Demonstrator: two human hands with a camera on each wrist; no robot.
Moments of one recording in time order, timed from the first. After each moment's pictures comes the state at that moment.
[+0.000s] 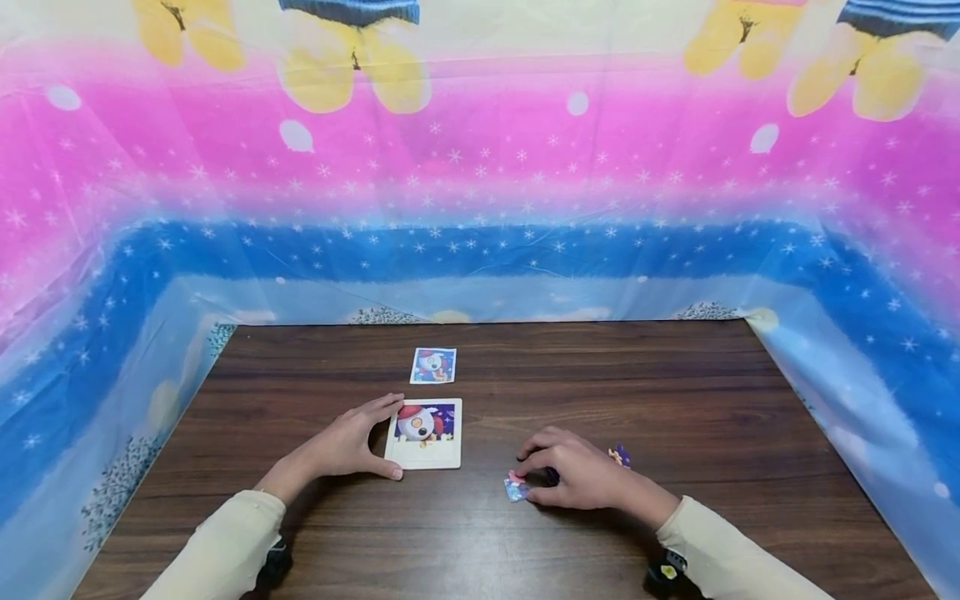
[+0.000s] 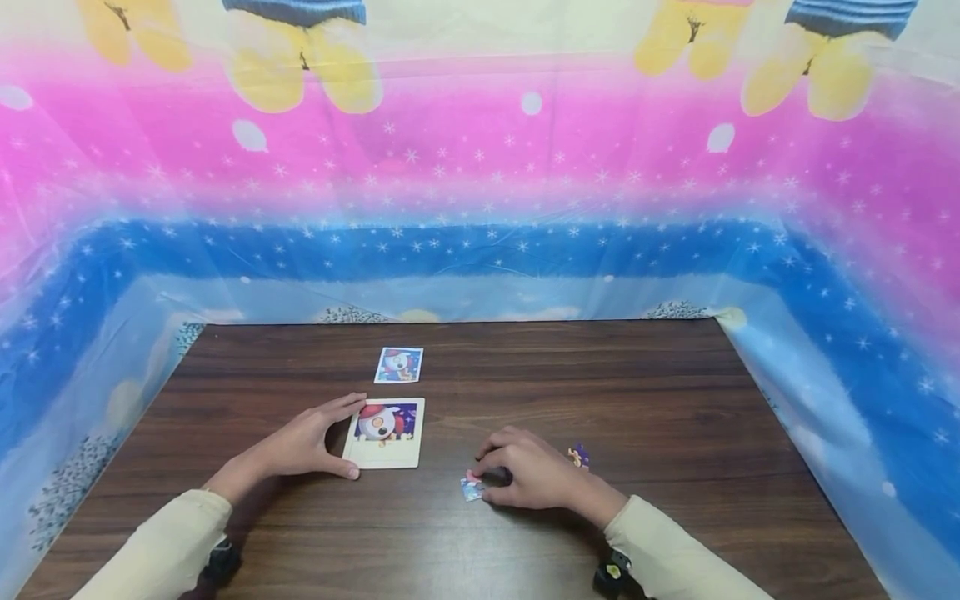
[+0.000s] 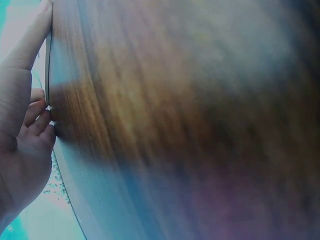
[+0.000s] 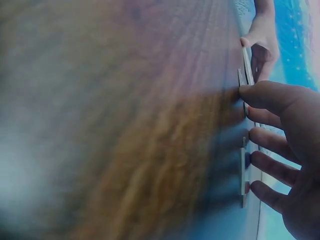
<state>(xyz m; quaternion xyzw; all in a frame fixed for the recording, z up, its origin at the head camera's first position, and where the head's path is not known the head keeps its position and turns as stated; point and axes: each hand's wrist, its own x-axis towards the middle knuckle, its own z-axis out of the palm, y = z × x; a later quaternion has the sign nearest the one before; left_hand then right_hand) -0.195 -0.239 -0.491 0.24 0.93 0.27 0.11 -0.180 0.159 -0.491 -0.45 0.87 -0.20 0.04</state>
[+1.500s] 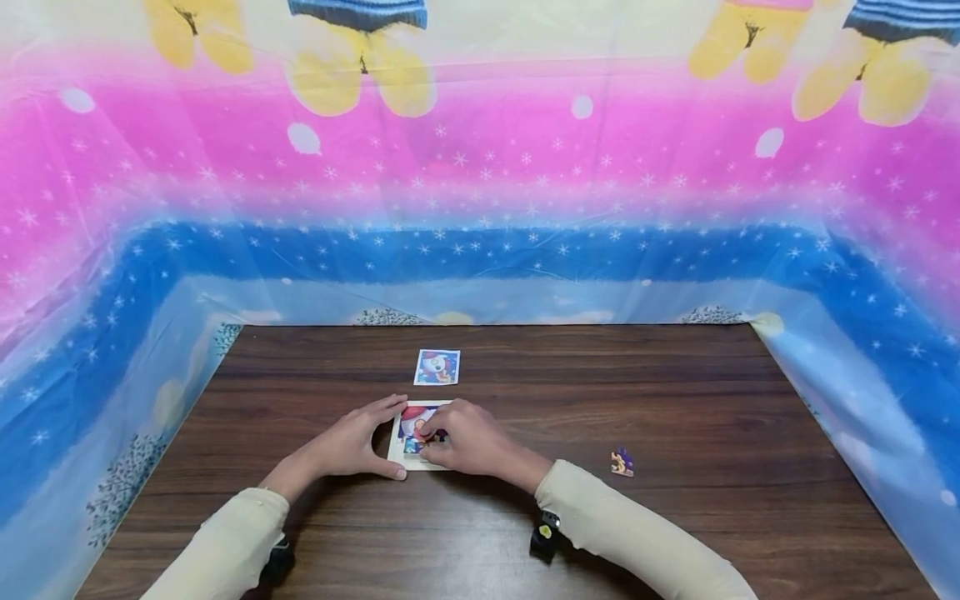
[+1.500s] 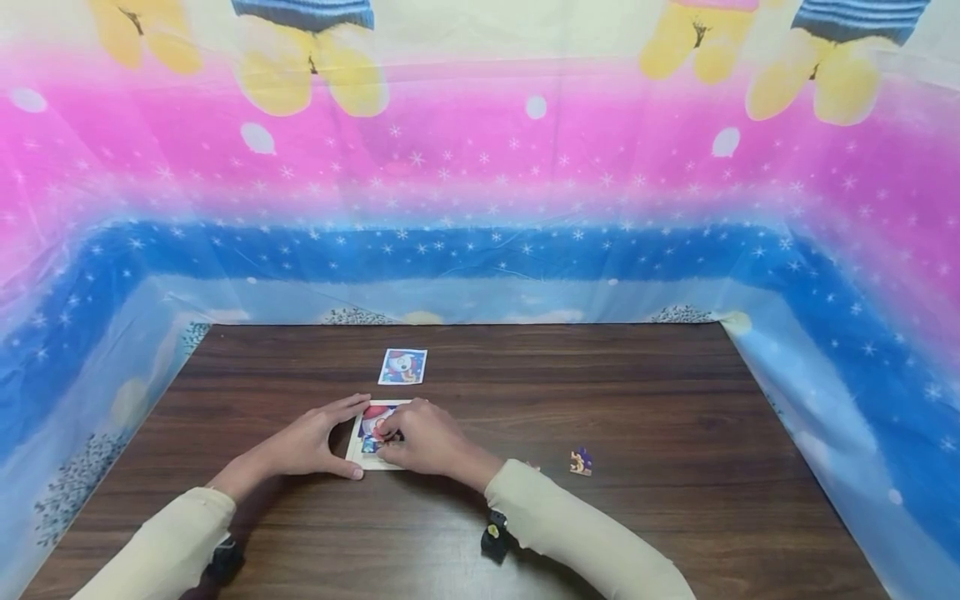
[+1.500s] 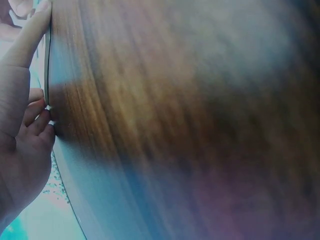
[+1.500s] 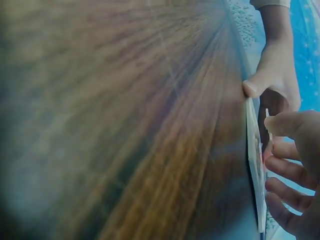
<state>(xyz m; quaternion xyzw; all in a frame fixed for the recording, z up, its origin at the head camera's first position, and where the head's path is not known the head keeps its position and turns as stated) -0.196 -0.240 -0.491 0.25 0.92 0.27 0.11 -0.217 0.008 -0.490 -0.44 0.88 -0.21 -0.03</state>
